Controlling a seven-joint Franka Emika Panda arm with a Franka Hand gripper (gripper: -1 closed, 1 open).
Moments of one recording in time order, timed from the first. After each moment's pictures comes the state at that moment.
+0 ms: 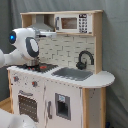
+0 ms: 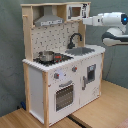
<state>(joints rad) -0.57 -0.88 0.79 -2.35 0.07 3.13 -1.87</state>
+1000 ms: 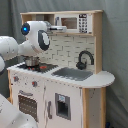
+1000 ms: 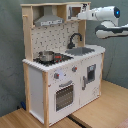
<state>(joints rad) -0.69 -0.66 0.84 -2.16 0.06 3.13 -1.96</state>
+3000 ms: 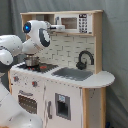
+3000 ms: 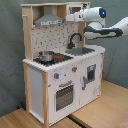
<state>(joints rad) -1.06 -0.60 1.20 -1.92 0.06 3.08 -1.93</state>
